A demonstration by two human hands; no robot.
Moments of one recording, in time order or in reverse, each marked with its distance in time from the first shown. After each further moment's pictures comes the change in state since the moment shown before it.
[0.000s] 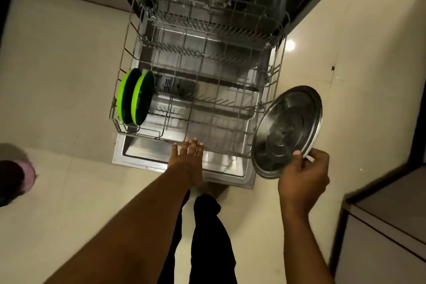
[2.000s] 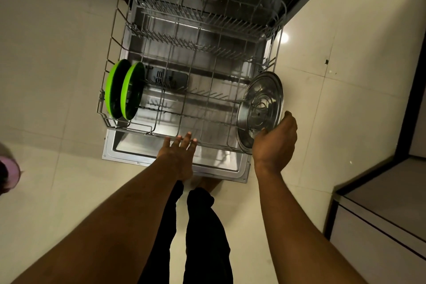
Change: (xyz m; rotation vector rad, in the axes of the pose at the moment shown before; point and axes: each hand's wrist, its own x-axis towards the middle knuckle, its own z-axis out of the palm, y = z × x) left_hand 0.009 -0.014 -0.004 0.109 -0.024 0.096; right_hand 0.030 0.003 0.074 -0.445 -0.121 -0.195
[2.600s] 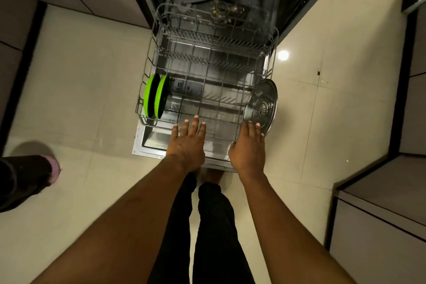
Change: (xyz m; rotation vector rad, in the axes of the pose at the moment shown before) left_hand -0.140 0.002 -0.023 -0.159 0.344 -0.107; right_hand -0.108 -0.037 -0.069 -0.263 -0.417 -0.394
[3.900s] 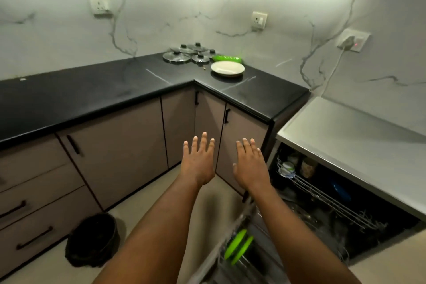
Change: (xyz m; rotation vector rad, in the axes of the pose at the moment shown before) left_hand -0.318 -0.255 -0.206 -0.243 0.883 -0.556; right_hand -0.146 -0.390 -0.234 -0.234 0.504 -0.971
